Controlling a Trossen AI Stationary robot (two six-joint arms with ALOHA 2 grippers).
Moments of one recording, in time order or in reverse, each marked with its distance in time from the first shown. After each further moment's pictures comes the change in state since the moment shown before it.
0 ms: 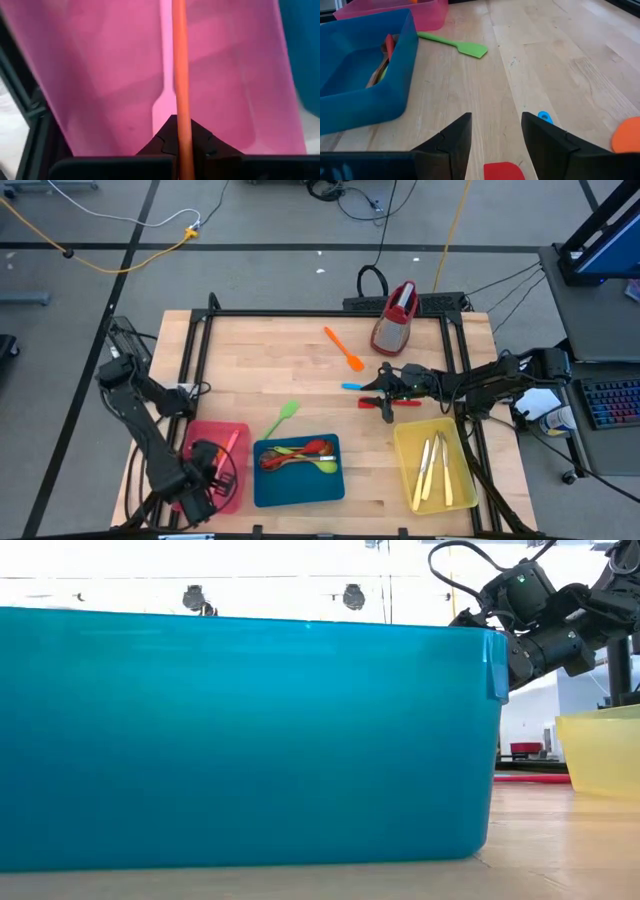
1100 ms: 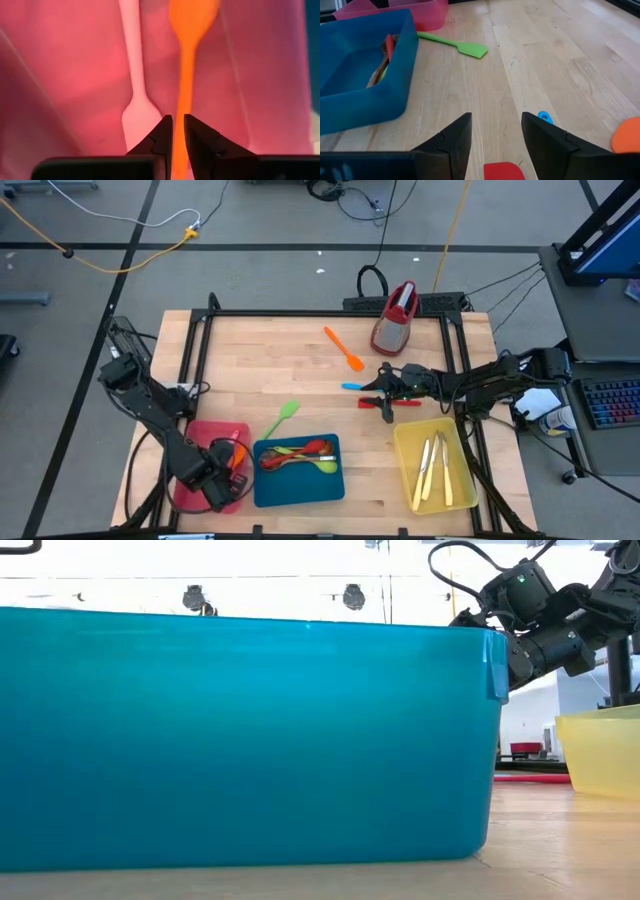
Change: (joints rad) left arm 0.127 0.002 -0.165 0.305 0.102 0.182; right arm 0.000 0.000 0.000 0.000 0.000 0.000
